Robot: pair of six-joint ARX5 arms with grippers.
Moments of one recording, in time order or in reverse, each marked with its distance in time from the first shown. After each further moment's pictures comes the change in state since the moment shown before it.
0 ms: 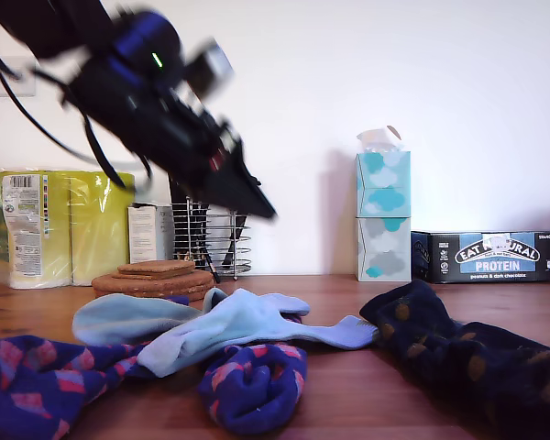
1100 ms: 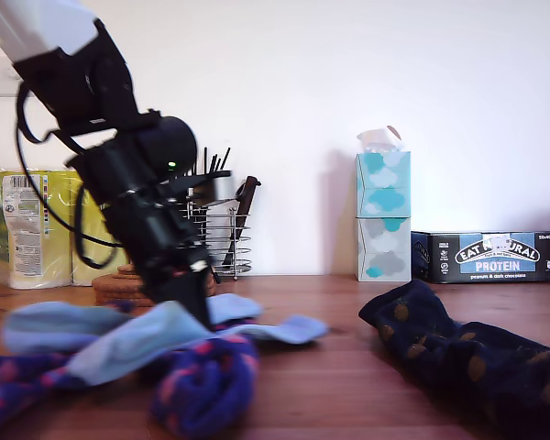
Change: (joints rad) left arm 0.048 0.159 0.066 -0.360 -0.324 0.111; right arm 0.005 0.002 0.000 -0.035 0.001 -0.040
